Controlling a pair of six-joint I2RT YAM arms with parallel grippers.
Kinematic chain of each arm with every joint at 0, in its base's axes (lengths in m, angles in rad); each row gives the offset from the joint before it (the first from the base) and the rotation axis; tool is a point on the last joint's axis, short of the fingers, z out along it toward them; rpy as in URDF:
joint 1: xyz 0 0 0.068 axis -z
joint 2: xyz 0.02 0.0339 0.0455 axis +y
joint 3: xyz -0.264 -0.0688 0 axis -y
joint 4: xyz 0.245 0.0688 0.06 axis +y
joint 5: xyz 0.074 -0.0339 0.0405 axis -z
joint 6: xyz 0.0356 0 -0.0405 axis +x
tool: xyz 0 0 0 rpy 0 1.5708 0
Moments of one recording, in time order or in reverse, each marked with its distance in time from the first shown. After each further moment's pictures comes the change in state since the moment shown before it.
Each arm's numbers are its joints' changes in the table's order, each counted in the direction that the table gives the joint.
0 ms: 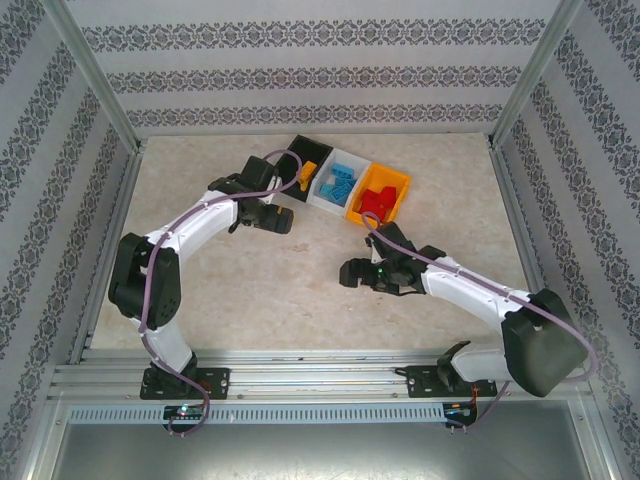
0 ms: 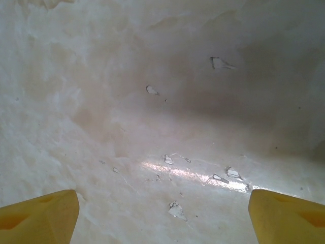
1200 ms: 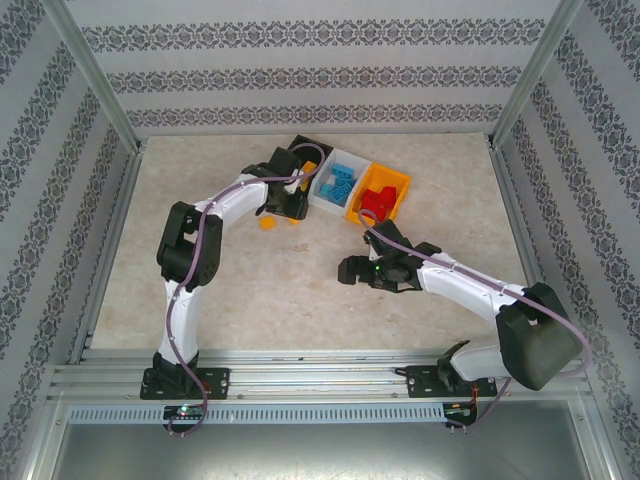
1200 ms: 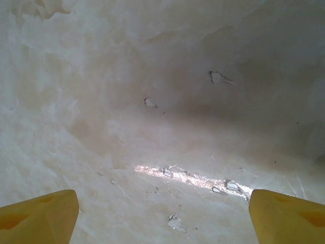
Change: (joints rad) left arm 0.017 0.412 0.345 -0.030 0.089 0.003; right arm -0.003 0.038 0.028 0.000 0.030 0.000
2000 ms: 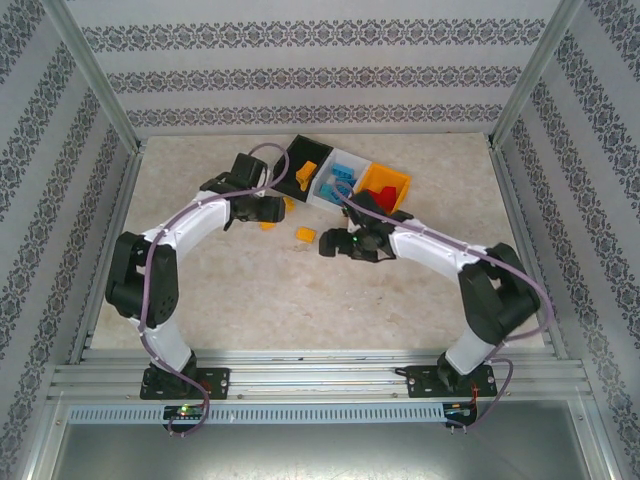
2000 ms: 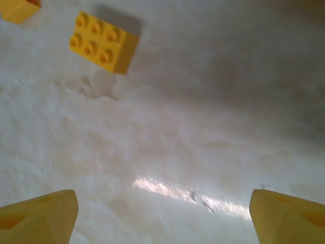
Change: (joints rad) left arm -0.087 -0.399 -0.369 -0.101 -0.023 -0.105; right arm -0.010 0.333 0.373 0.035 0.039 -0.057
